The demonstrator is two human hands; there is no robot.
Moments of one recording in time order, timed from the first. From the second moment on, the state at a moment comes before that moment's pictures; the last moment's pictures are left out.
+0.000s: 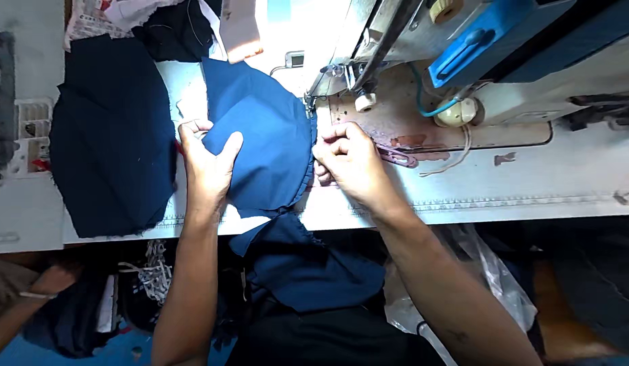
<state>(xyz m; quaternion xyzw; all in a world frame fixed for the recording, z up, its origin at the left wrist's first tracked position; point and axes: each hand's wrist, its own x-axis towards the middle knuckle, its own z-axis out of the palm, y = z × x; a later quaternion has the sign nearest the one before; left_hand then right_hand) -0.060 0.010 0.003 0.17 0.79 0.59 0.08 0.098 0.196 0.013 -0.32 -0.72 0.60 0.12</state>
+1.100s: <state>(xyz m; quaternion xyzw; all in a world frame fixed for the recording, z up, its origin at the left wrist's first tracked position) -0.079 0.000 0.006 0.23 0.85 0.47 0.03 0.115 0.180 0.019 -0.23 -0.92 0.29 0.12</state>
